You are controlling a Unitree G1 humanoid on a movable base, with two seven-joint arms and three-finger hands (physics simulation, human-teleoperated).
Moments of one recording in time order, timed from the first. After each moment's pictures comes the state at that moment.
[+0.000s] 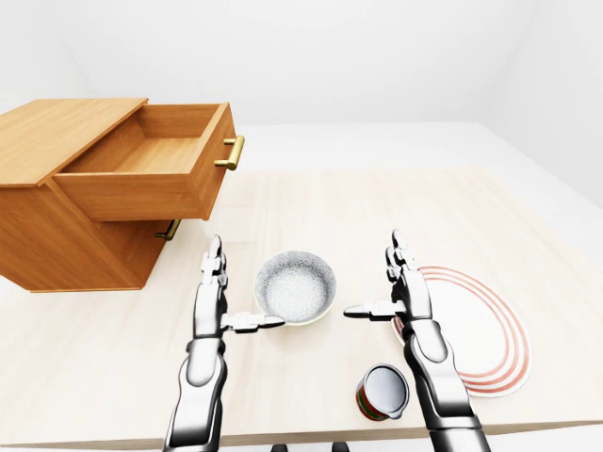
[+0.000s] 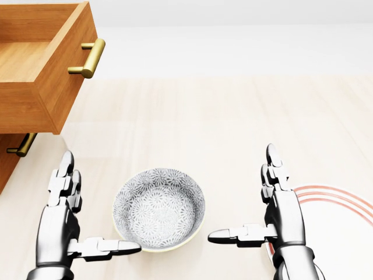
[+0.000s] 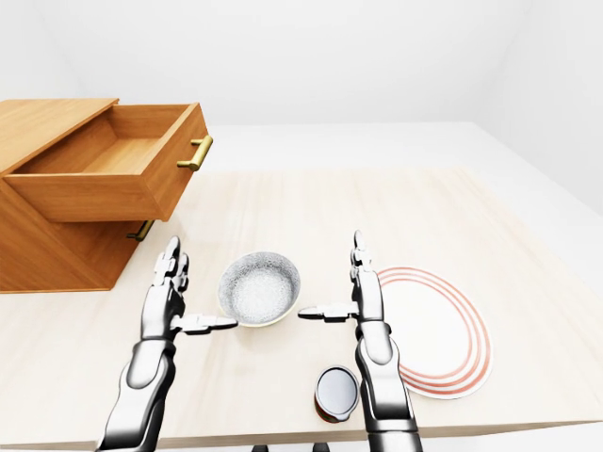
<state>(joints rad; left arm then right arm) 0.08 0.02 0.03 -0.07 0.05 -0.09 0.01 0.00 -0.01 -0.03 -0.02 -0.02 0.00 0.01</state>
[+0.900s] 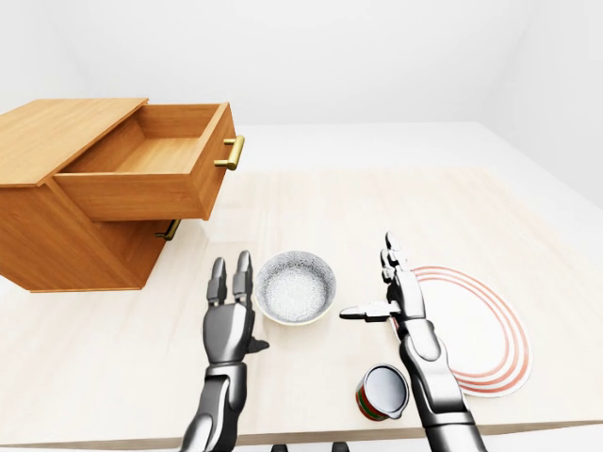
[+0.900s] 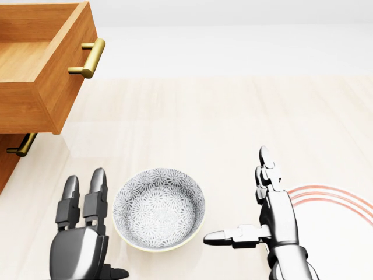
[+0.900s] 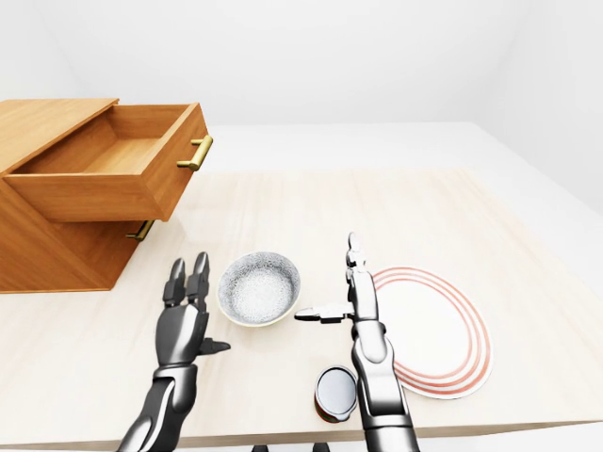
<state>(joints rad) 0.15 0.07 -0.14 0.07 1.07 -0.09 0.52 -0.01 -0.01 -0.01 0.04 -0.04 -0.02 0.01</state>
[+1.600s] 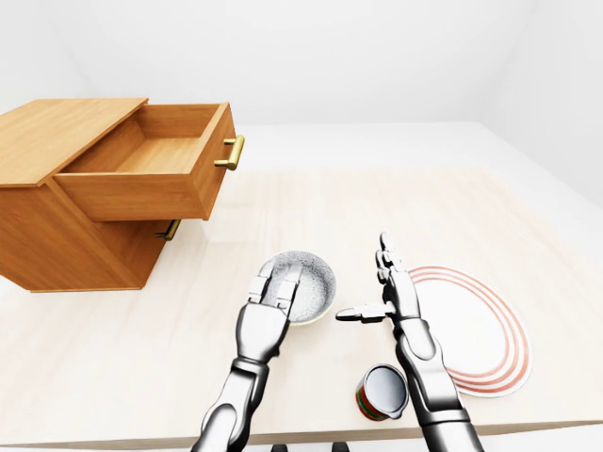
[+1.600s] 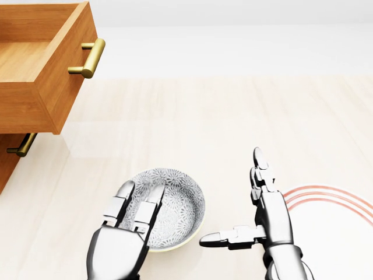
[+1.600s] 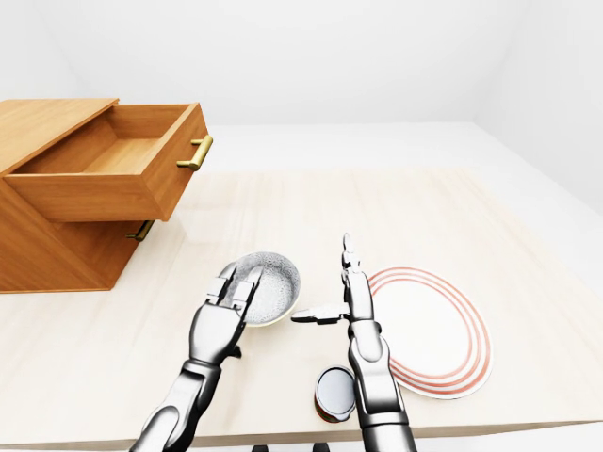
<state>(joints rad) 0.07 0.09 -0.28 0.19 1.38 -0.09 0.52 -0.03 -0.01 0.00 0.08 -0.05 -0.03 0.01</state>
